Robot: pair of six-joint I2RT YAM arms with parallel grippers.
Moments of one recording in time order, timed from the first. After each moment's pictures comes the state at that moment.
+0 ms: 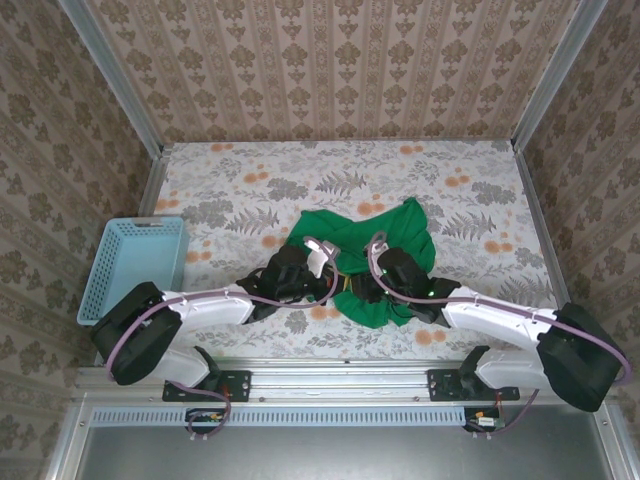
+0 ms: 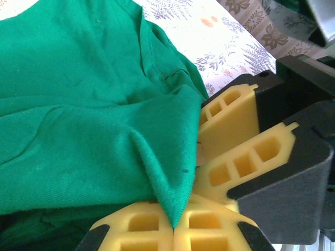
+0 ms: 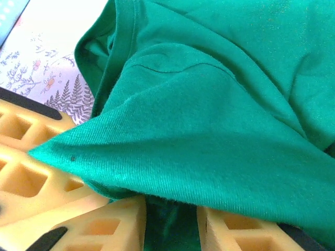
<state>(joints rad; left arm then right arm) -0.91 1.40 0.54 0.39 0.32 -0.38 0.76 1.22 0.54 -0.02 -0.02 0.46</state>
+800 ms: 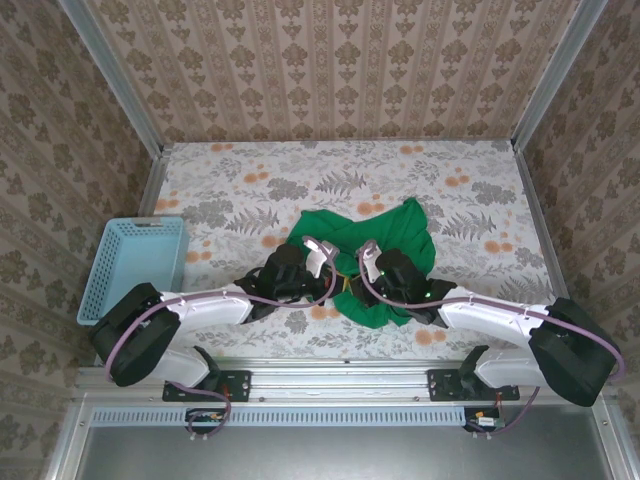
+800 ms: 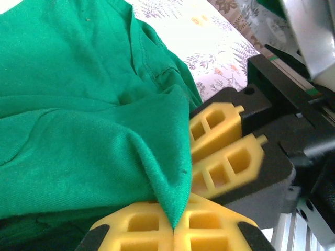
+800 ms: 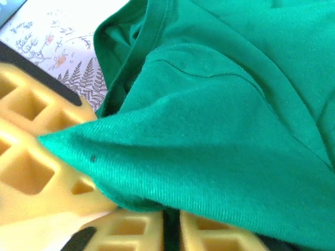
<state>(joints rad) -0.90 1.39 0.54 0.40 0.38 -0.39 0.78 1.25 0.53 0.05 -0.04 0.29</state>
